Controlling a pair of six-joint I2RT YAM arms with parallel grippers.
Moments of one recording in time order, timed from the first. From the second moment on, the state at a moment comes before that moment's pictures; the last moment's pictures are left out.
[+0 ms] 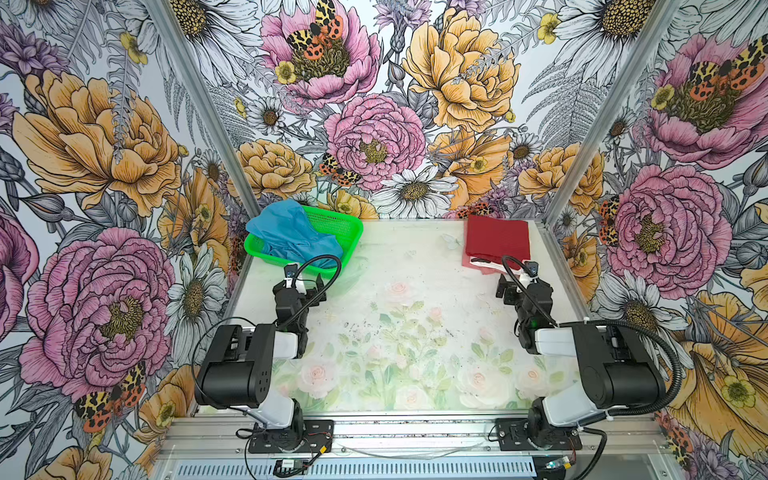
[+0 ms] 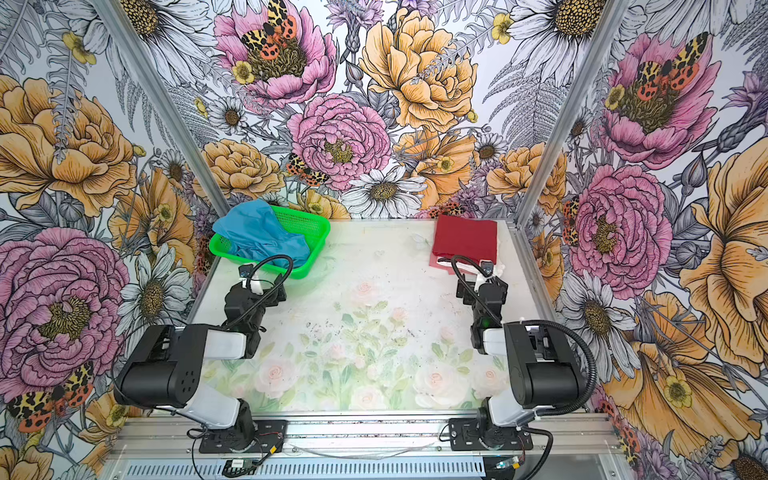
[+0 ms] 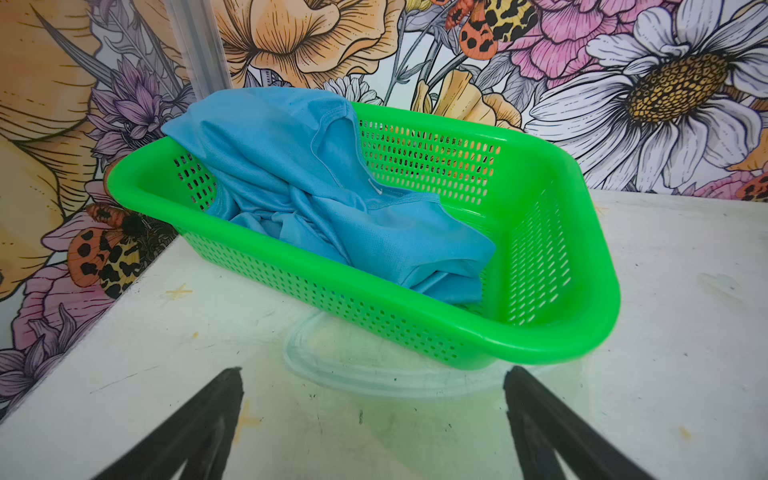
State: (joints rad) left arm 0.00 1.55 0.36 0.98 -0.09 -0.05; right arm -0.01 1.53 0.40 0.85 0.15 -0.01
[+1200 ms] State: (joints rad) left arm -0.09 1.48 0.37 0.91 -0.29 -0.04; right arm 0.02 1.53 0.38 0.87 0.15 -0.02
